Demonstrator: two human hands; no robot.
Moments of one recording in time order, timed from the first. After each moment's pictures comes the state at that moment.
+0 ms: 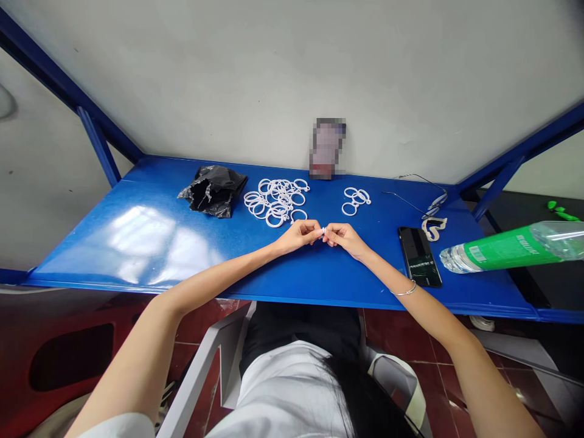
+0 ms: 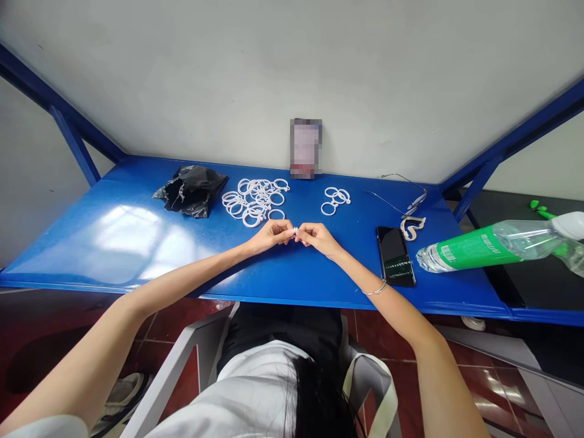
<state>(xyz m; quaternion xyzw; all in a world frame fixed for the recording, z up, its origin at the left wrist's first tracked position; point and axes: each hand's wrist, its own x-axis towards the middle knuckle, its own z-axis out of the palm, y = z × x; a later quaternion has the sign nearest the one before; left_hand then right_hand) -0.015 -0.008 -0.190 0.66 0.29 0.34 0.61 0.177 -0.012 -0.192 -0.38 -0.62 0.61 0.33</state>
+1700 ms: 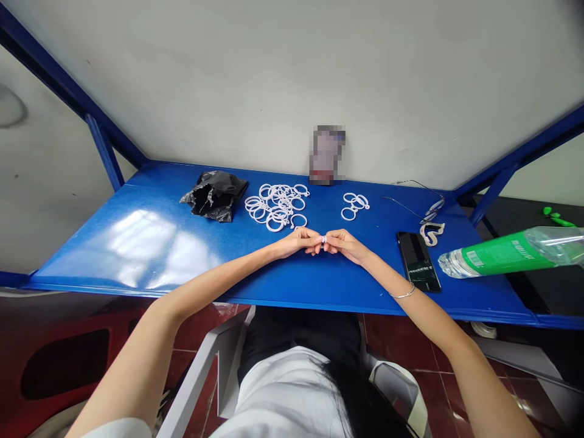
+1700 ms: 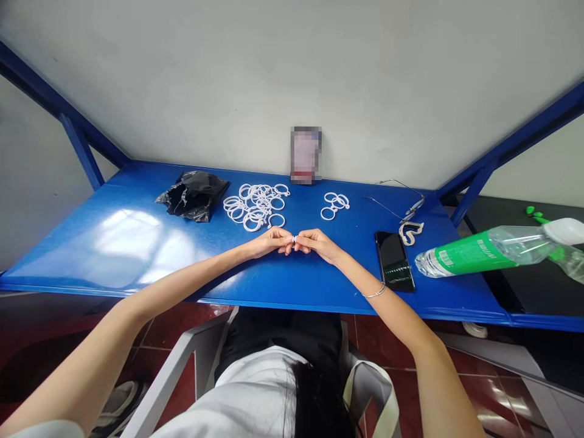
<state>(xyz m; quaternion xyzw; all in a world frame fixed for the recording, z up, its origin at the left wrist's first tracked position) -0.016 -0.005 -0.190 0.60 0.25 0.27 0.71 0.181 -0.010 -0.186 -0.34 -0.58 0.68 0.28</state>
